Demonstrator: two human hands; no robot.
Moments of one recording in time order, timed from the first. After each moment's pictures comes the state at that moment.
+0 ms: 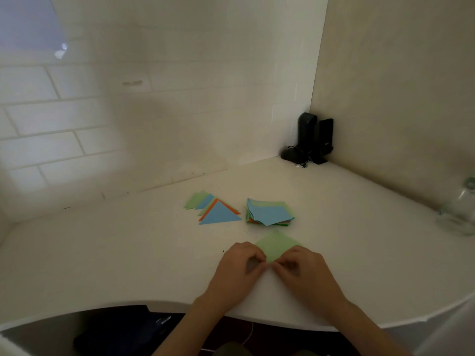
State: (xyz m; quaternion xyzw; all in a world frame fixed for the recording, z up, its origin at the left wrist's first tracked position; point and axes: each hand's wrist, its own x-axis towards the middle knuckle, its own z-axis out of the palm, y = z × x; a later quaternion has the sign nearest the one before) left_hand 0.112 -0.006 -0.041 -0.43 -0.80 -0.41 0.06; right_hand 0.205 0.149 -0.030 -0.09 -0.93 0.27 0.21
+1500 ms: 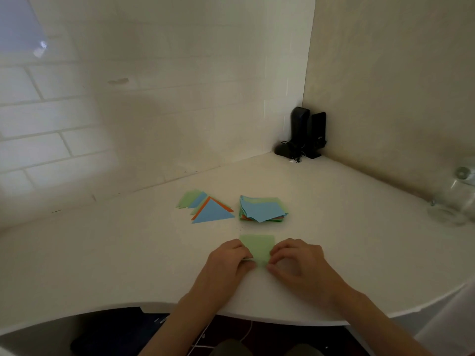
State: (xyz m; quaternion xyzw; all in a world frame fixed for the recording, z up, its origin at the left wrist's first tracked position) left_hand 0.106 -0.014 -0.038 -0.46 -0.82 -0.32 0.10; right_hand 0.208 0.168 -0.030 -0.04 -0.95 0.27 0.14
